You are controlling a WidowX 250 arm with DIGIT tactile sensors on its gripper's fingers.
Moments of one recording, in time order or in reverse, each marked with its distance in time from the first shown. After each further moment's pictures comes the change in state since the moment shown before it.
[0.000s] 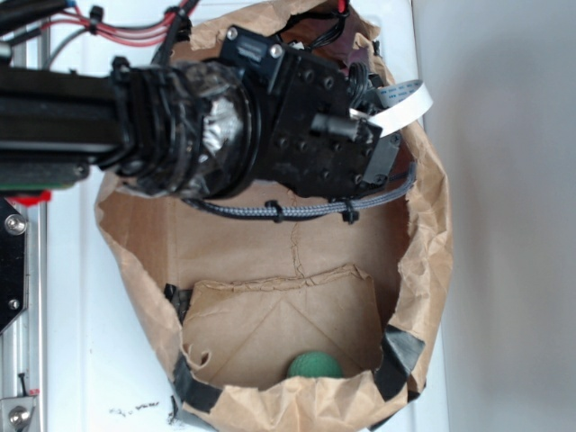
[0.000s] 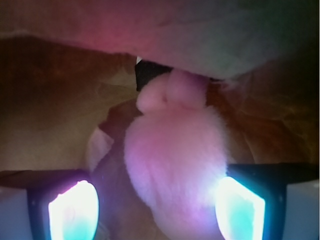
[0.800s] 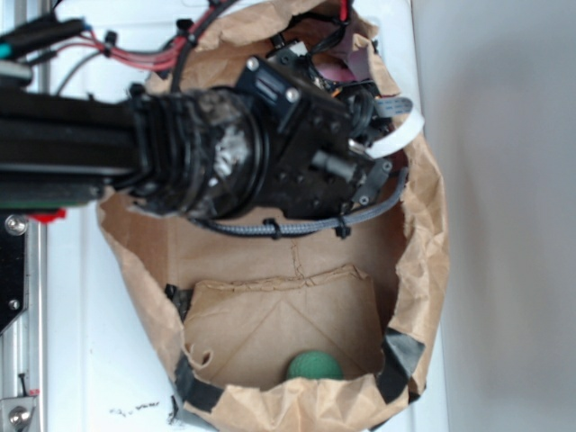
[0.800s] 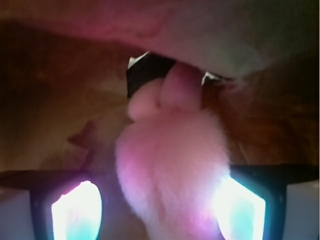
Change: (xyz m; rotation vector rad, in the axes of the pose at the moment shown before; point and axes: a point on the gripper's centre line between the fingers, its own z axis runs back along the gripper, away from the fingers) arm 0.000 -0.005 -0.011 0.062 -0.062 -0.012
